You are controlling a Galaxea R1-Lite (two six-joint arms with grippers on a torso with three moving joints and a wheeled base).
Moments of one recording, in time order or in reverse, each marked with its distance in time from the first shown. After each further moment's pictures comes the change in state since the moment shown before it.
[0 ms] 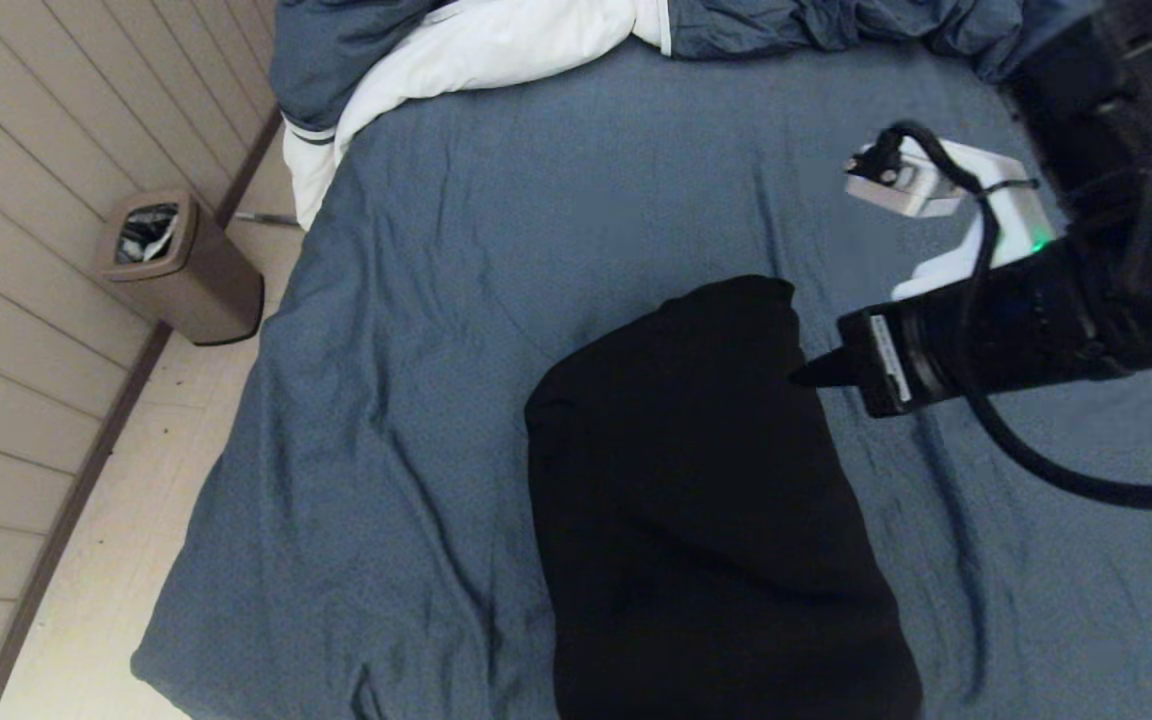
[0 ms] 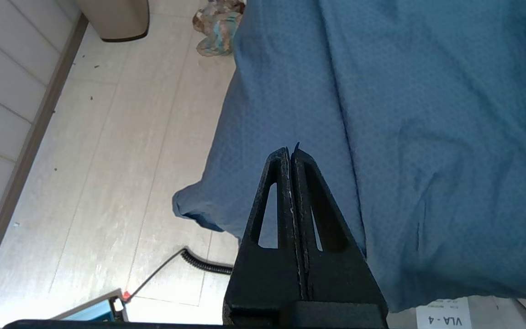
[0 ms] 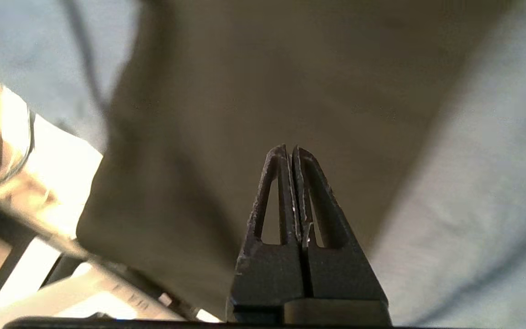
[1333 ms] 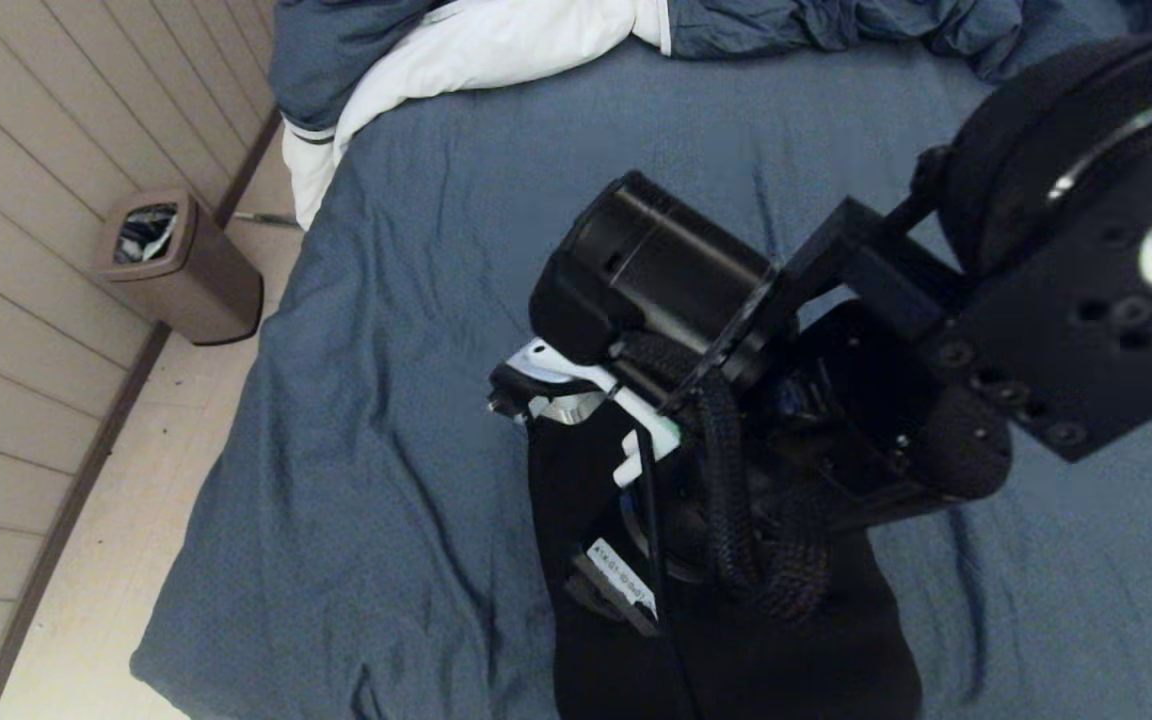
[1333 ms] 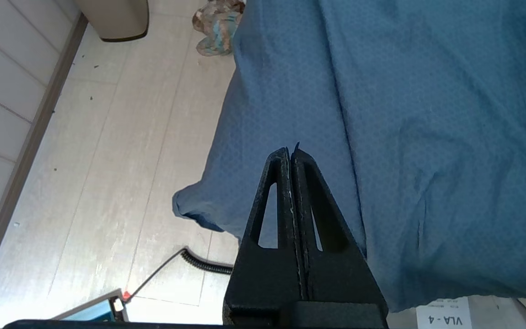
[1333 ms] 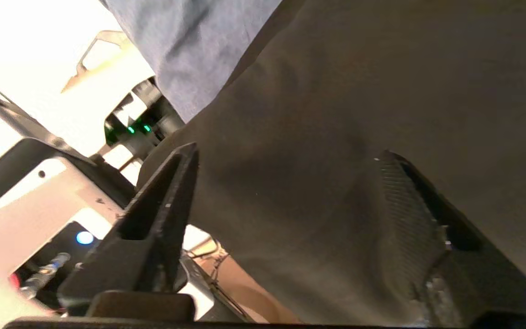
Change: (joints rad) left arm 0.000 0.000 0.000 0.001 -0.001 0.002; right arm 0.452 0.354 -0.339 0.348 -0.243 -0.040
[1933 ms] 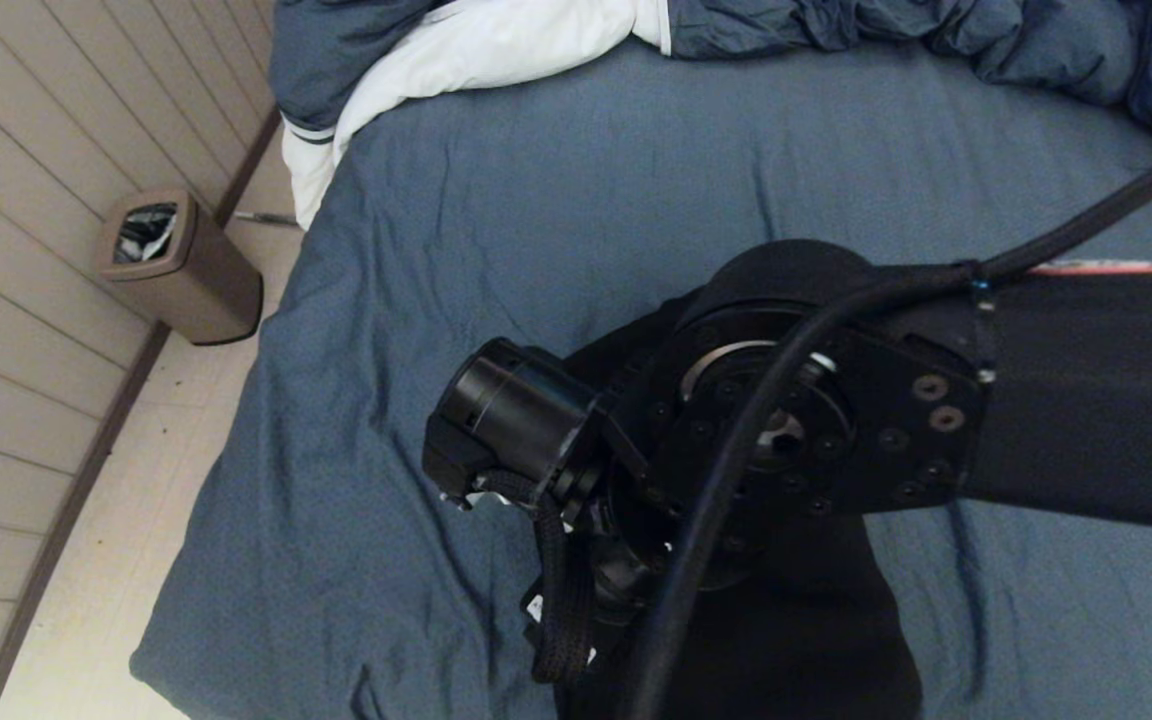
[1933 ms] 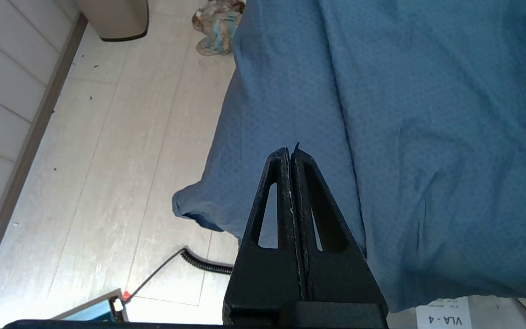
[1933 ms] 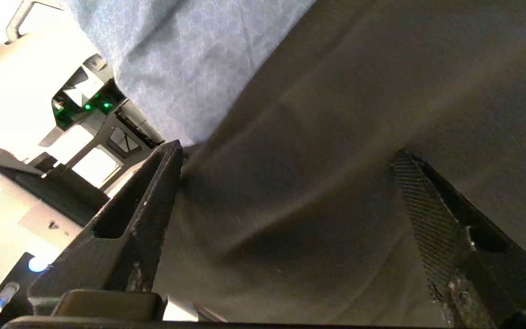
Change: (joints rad) left arm 0.000 0.000 0.000 0.000 0.000 0.000; right arm 0.015 0.163 0.000 -0.024 -0.088 0.006
